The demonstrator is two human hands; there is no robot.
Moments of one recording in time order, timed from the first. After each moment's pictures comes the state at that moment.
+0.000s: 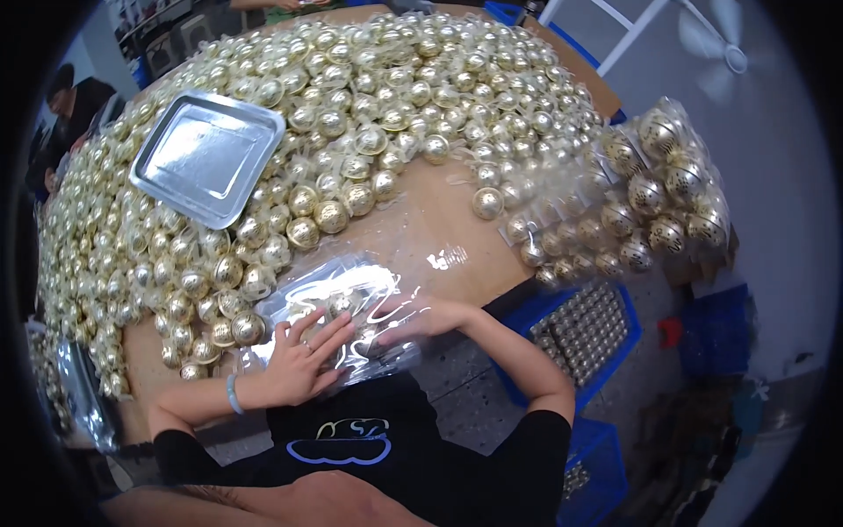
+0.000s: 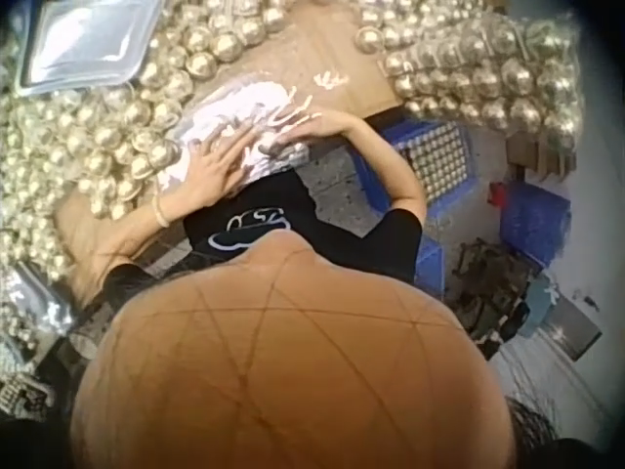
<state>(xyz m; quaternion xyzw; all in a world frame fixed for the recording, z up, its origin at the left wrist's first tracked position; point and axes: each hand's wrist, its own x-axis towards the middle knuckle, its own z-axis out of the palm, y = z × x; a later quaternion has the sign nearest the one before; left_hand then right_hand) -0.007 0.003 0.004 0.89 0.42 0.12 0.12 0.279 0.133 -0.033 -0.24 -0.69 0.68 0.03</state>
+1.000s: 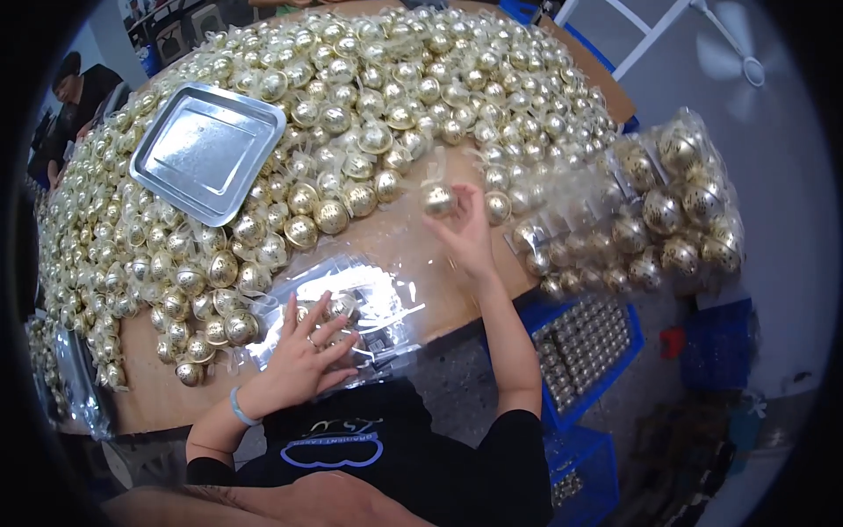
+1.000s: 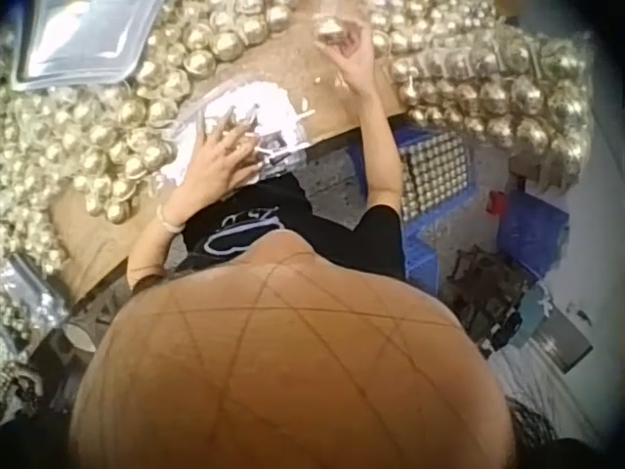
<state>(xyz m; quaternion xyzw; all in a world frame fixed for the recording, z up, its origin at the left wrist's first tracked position) 0.013 0.016 0.020 0.88 0.43 0.17 0.11 0.291 0.219 -0.015 -0.42 -0.65 0.40 0.50</state>
